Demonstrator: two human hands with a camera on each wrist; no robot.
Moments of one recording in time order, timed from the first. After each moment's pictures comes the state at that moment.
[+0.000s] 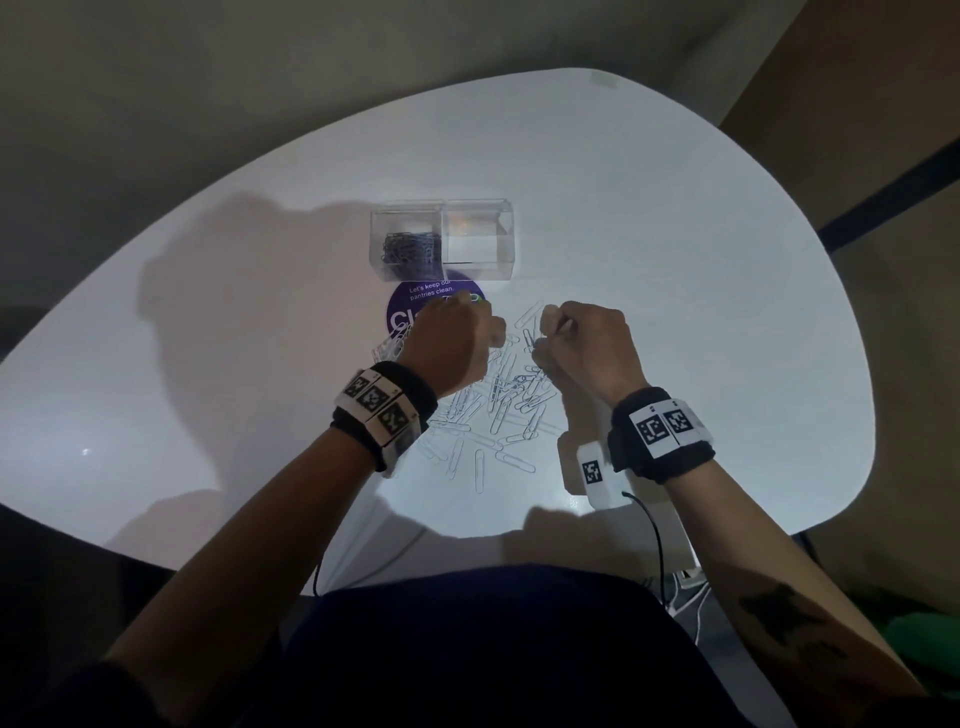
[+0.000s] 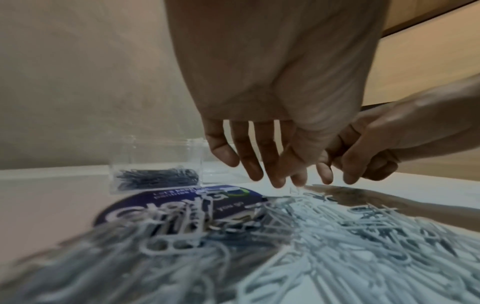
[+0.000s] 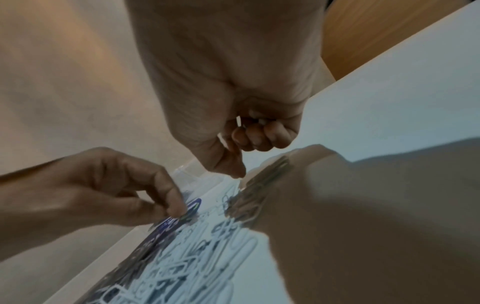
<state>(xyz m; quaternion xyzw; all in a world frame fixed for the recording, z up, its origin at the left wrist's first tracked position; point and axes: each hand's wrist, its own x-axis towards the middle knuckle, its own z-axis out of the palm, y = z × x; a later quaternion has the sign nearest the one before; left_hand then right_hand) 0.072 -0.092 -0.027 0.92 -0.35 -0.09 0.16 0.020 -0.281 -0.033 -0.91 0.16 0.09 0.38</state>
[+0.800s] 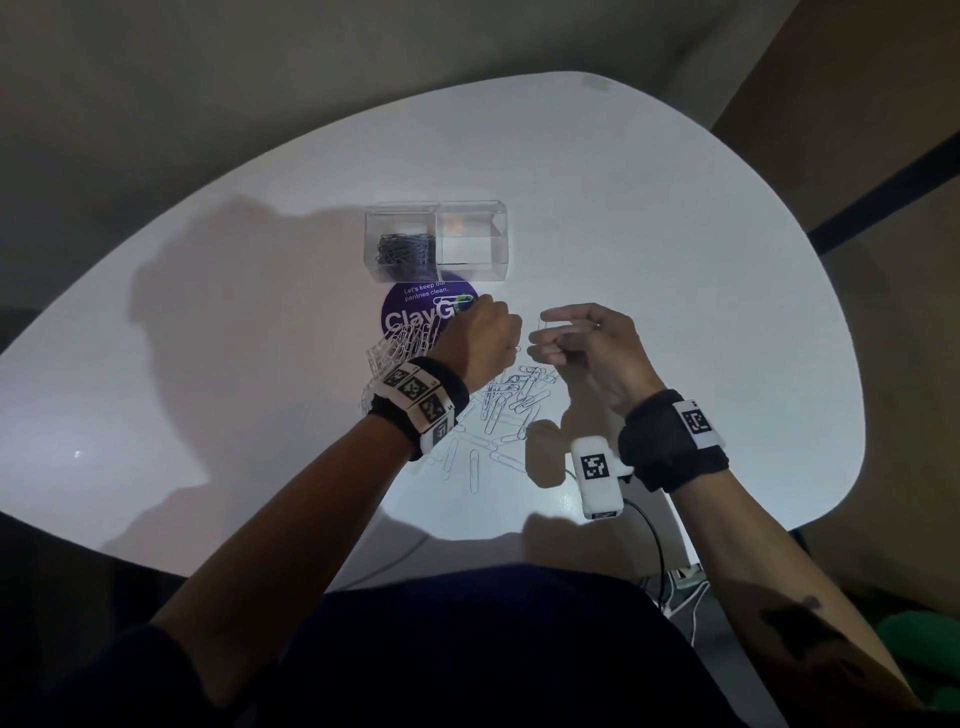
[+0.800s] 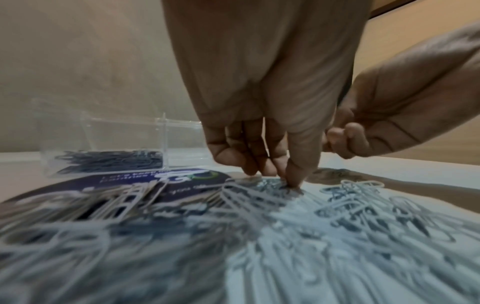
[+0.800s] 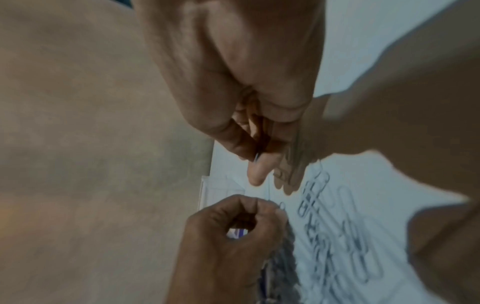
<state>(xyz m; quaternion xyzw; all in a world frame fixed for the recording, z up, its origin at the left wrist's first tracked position) 0.072 -0.127 -0.045 0.92 -0.33 -0.16 0.11 0.010 -0.290 -0.027 -0.57 0.32 0.10 0.75</state>
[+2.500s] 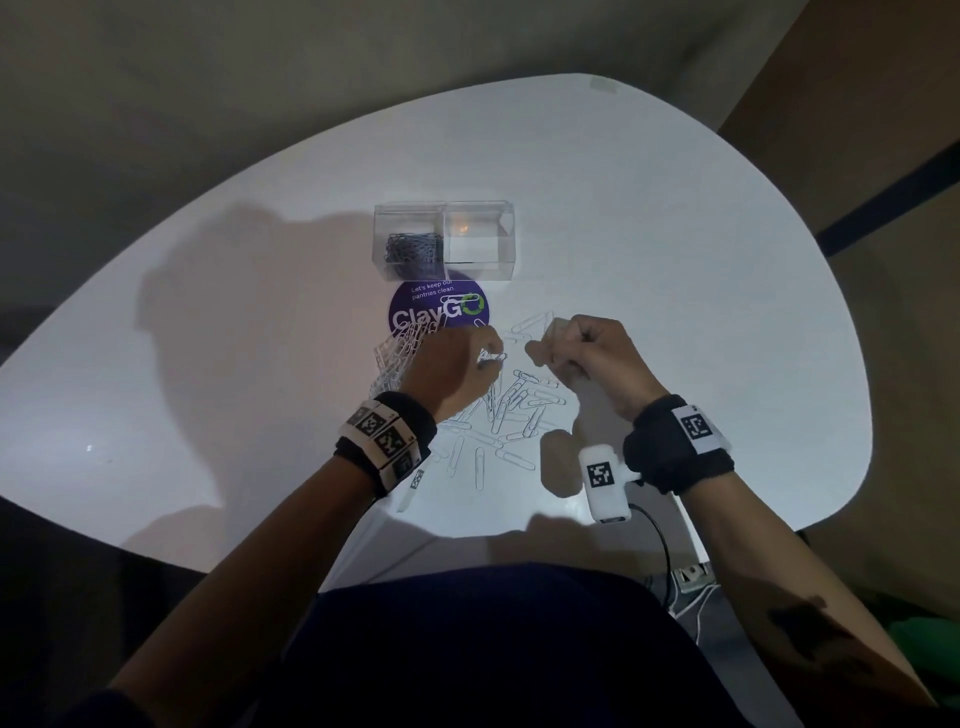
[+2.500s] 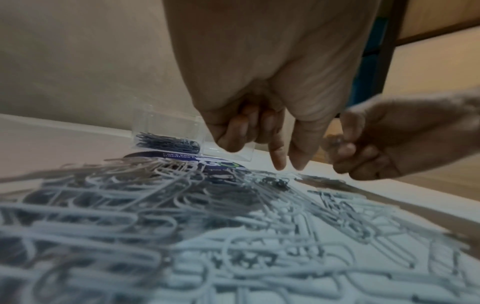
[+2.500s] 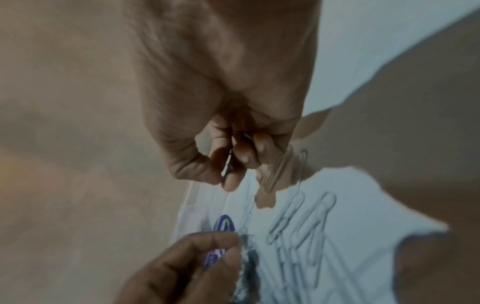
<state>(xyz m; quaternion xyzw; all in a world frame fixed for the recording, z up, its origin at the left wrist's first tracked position) 0.043 -0.090 -0.032 0.93 -0.21 -0.14 0.26 -0.001 -0.290 -0.036 -0.66 0.16 0.13 0.73</state>
